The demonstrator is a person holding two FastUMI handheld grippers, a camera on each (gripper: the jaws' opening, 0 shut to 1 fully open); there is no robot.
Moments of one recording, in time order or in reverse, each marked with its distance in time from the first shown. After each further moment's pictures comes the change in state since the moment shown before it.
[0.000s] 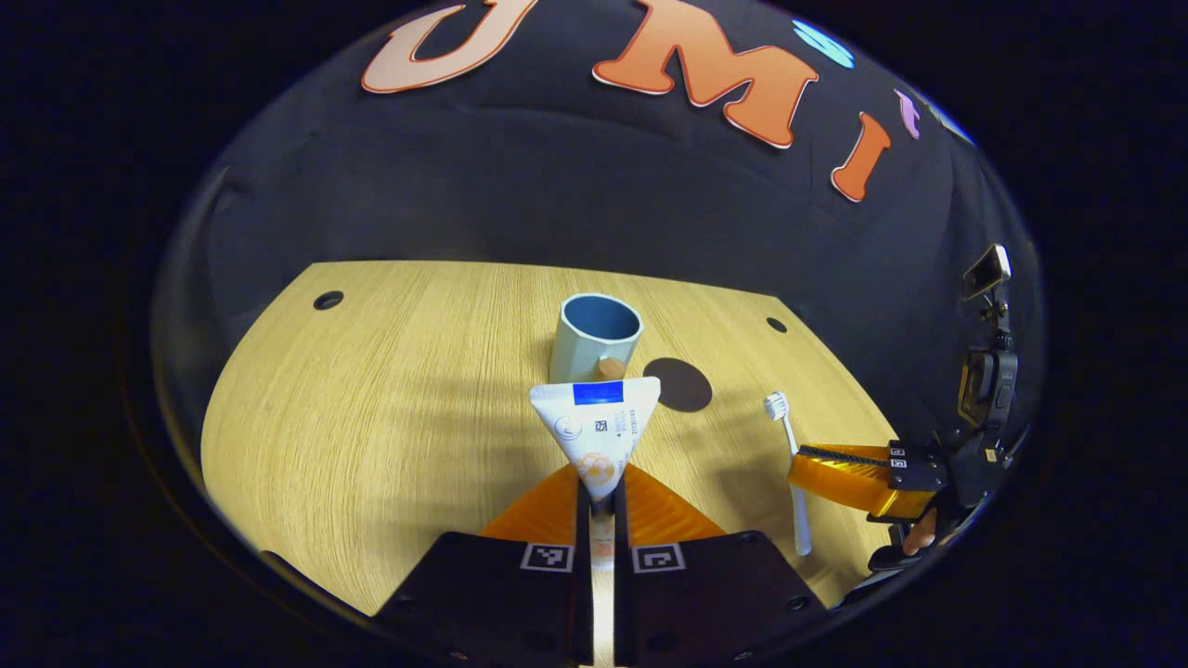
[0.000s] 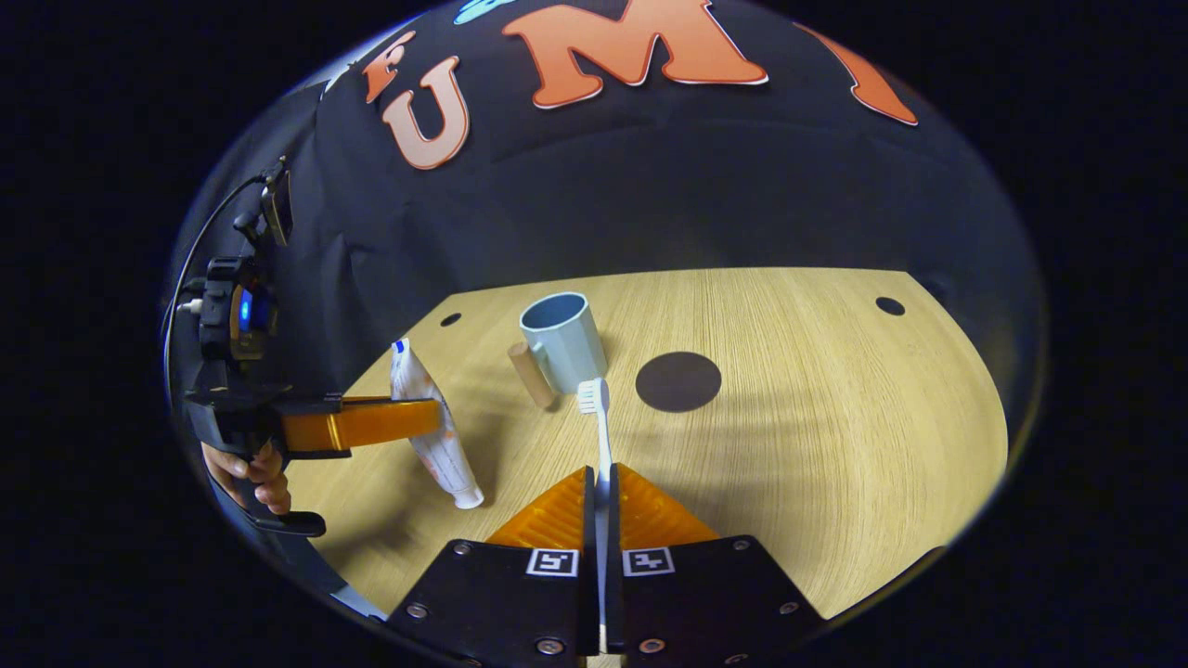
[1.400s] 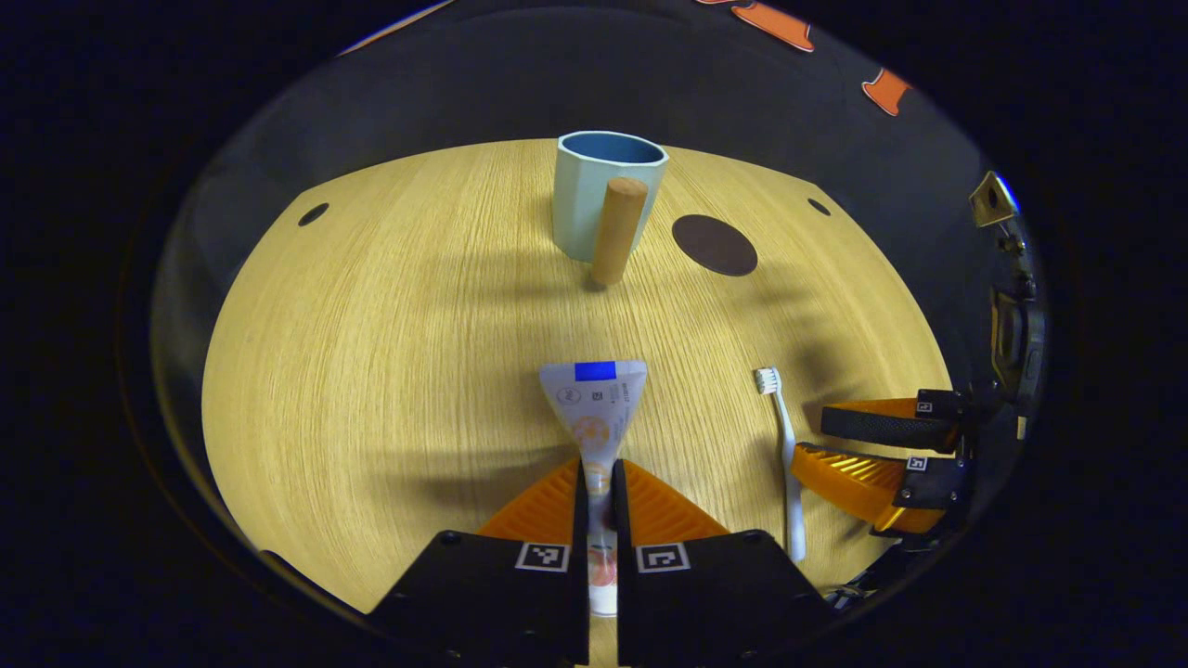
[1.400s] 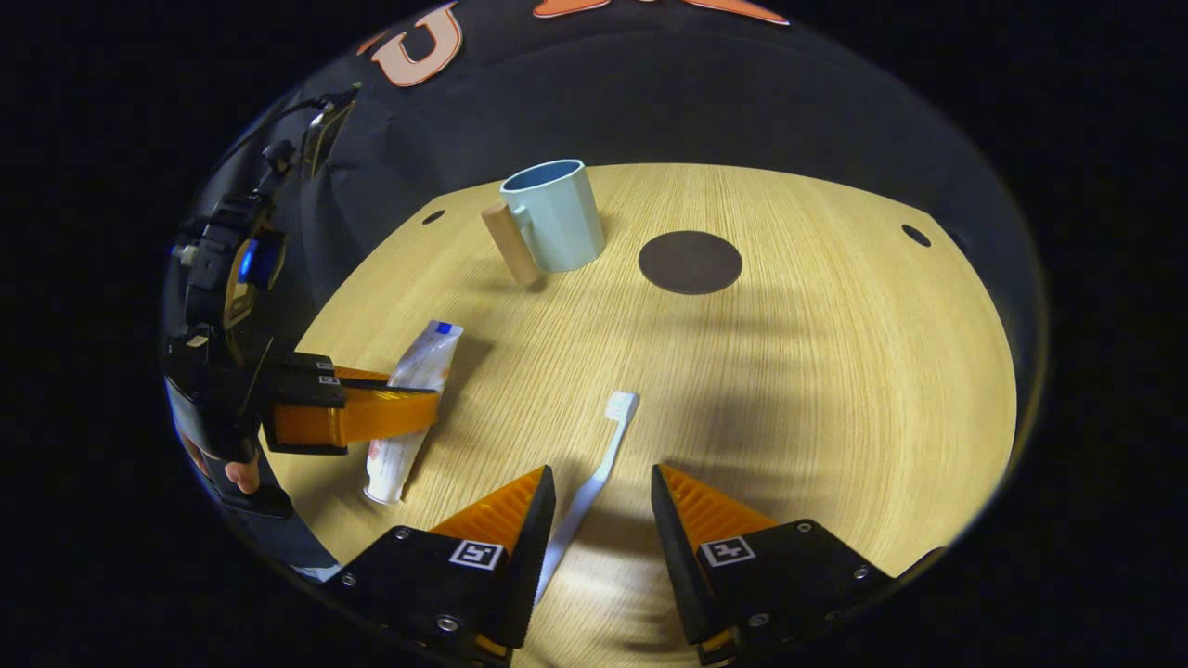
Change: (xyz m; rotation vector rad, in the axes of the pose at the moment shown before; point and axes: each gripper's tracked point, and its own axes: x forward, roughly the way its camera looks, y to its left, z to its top) left arm 0.025 0.004 -0.105 0.019 0.424 0.083; right arm 0.033 0.002 -0.108 0.003 0.394 -0.013
